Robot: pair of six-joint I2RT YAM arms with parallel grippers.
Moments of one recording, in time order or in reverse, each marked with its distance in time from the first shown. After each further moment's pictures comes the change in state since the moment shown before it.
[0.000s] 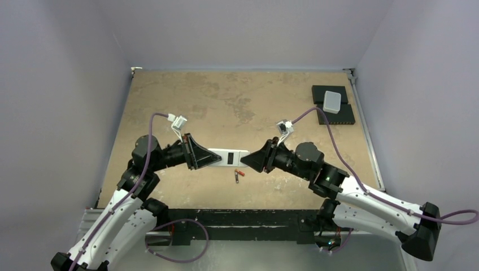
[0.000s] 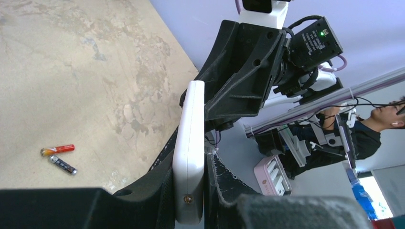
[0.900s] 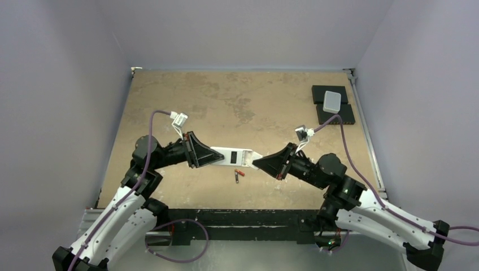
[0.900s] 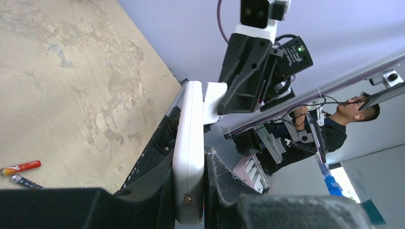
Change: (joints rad) left arm -0.010 0.027 -0.029 0.205 0.077 -0.146; right arm 0.013 -0.260 -0.077 -0.029 0.002 0.004
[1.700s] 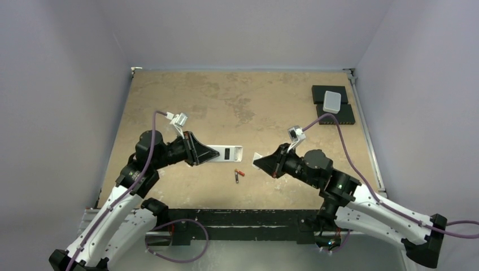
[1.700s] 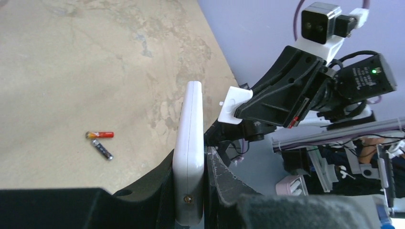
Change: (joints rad) left arm 0.002 0.008 0.098 -0.361 -0.214 0.209; right arm 0.000 0.060 0.022 -0.161 0.109 -0.047
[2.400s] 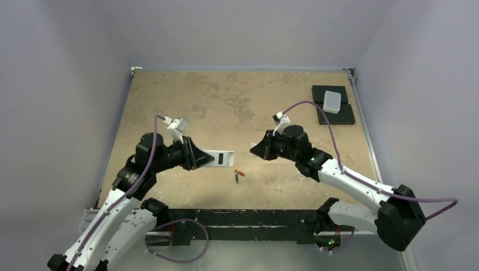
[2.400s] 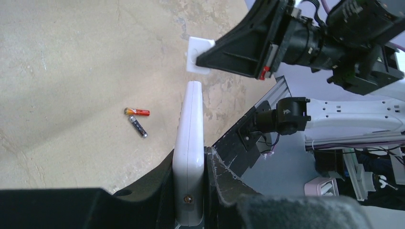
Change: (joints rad) left arm 0.000 -0.029 0.029 -0.226 -0.110 0.134; right arm -0.251 0.442 0.066 0.092 -0.177 -0.117
